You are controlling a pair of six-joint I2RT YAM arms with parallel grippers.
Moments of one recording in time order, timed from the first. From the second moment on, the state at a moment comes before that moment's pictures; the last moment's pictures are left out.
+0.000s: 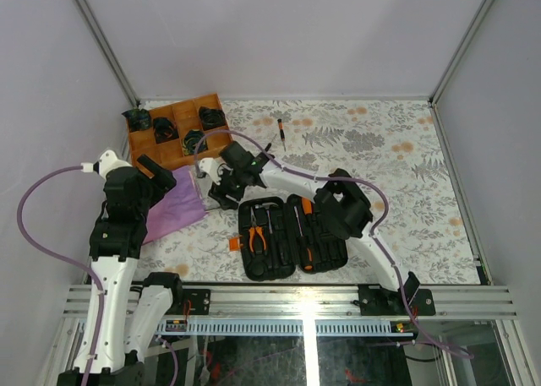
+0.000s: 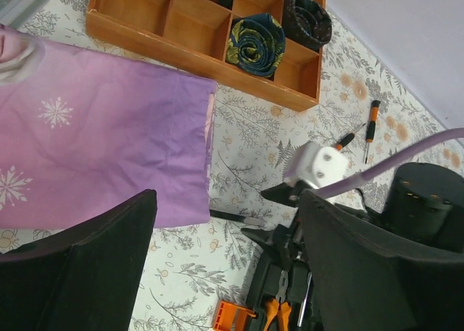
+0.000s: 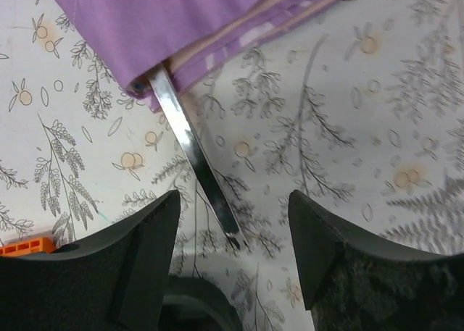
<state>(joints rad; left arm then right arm) 0.00 0.68 0.90 -0.69 -0.21 -0.63 0.91 2.37 1.94 -0.48 -0.41 -0.39</state>
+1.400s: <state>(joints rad) 0.00 0.65 0.89 -0.69 -0.22 -0.60 0.93 2.45 2.09 -0.52 -0.24 -0.53</state>
